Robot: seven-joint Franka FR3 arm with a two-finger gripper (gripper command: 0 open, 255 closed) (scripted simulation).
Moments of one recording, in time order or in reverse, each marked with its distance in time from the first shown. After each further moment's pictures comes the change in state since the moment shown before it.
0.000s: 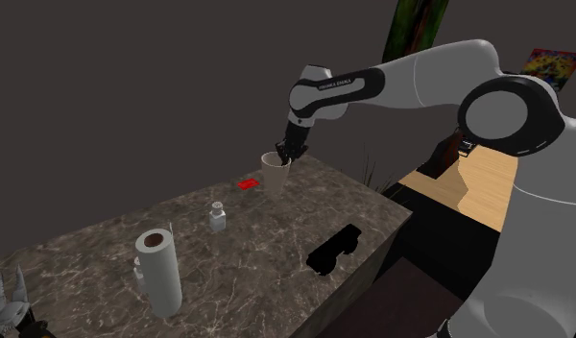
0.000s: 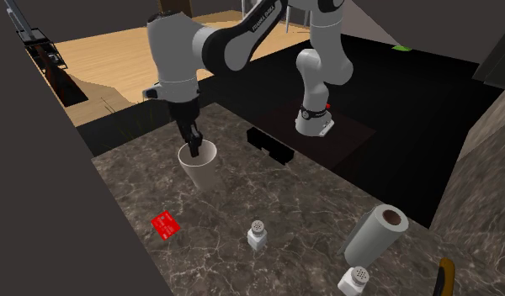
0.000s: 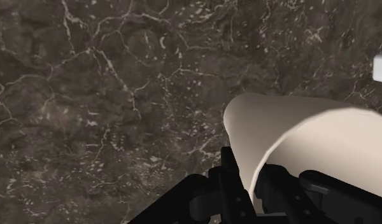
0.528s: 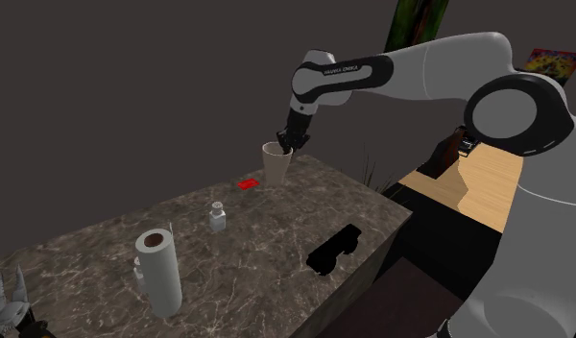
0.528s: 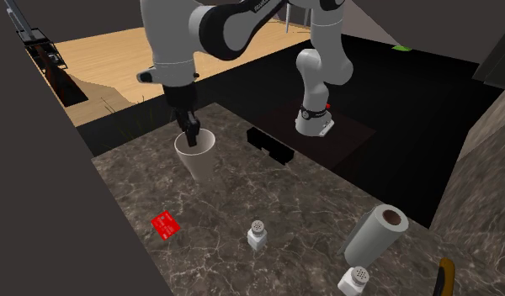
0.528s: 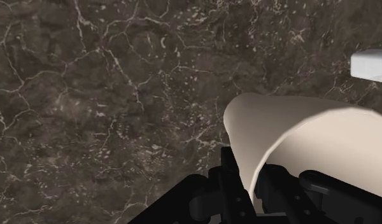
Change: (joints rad) arm 0.000 -0.026 -0.002 0.068 -0.007 -0.093 0.014
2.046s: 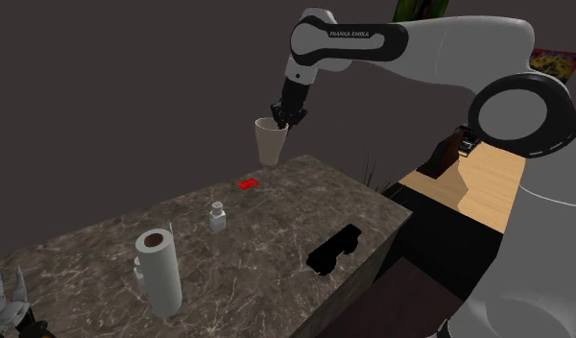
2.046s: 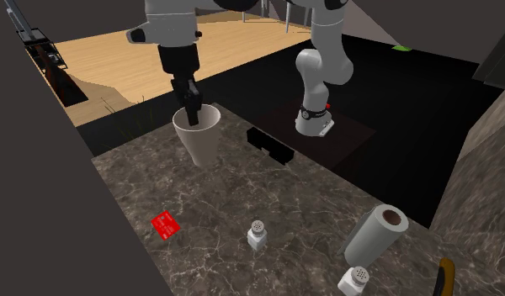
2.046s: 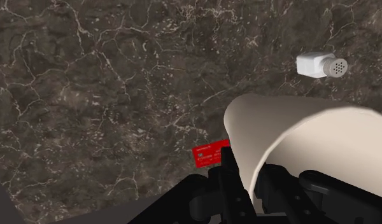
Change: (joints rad) arm 0.038 -0.011 0.019 0.221 -0.021 -0.223 0.091
